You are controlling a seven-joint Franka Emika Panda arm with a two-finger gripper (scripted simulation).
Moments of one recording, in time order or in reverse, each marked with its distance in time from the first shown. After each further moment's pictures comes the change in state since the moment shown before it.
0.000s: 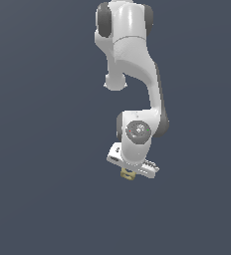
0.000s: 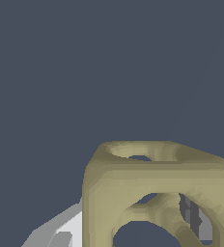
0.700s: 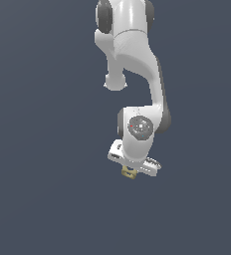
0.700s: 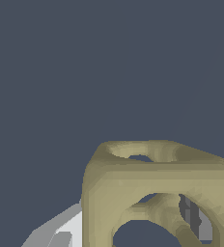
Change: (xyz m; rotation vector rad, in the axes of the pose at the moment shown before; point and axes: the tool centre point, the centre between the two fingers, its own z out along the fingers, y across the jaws) arm -0.004 -0.002 -0.016 -0.001 -0.002 0.000
